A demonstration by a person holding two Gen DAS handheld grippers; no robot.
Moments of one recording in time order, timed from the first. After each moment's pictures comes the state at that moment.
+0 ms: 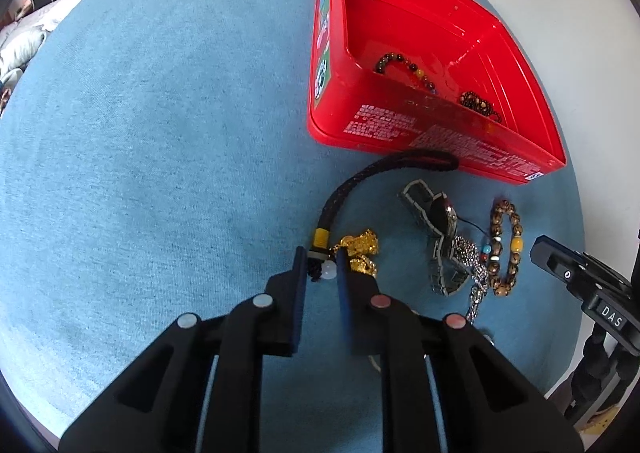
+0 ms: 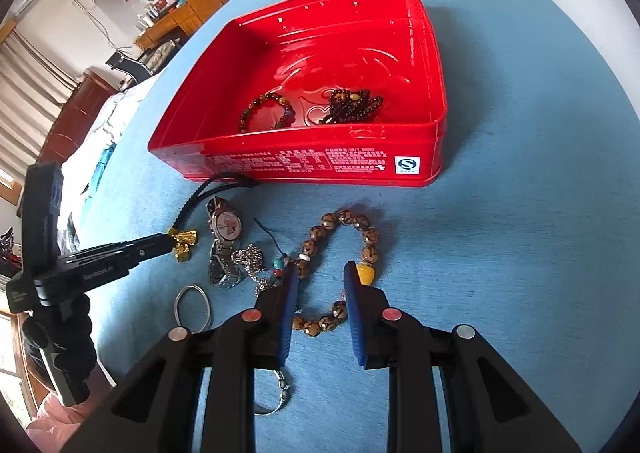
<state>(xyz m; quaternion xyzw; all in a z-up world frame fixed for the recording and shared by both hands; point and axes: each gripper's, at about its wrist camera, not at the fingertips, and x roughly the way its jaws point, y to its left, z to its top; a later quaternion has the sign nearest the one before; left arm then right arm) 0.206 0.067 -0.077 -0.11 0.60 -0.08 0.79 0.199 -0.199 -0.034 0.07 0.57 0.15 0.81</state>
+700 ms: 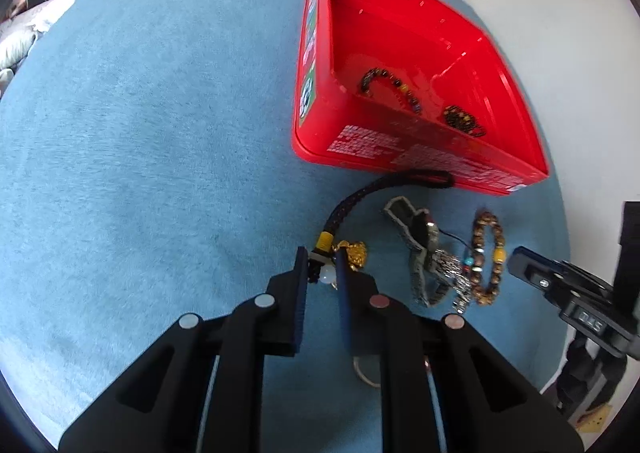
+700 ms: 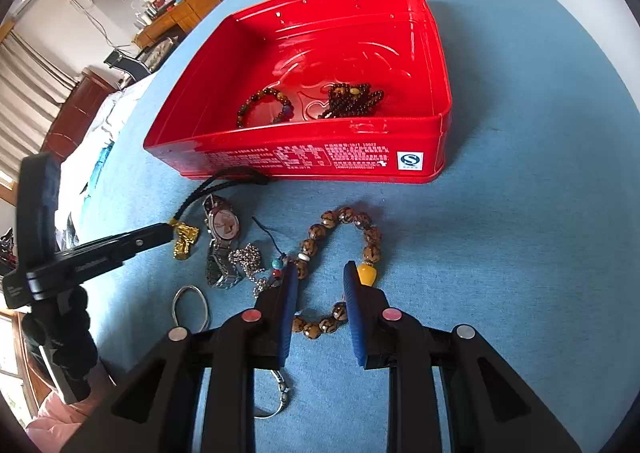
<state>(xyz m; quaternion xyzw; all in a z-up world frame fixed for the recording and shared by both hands) 0.221 0.069 -0.069 -0.13 0.58 -0.11 0.80 0.200 -0.196 -0.039 0.08 0.57 0.15 0.80</state>
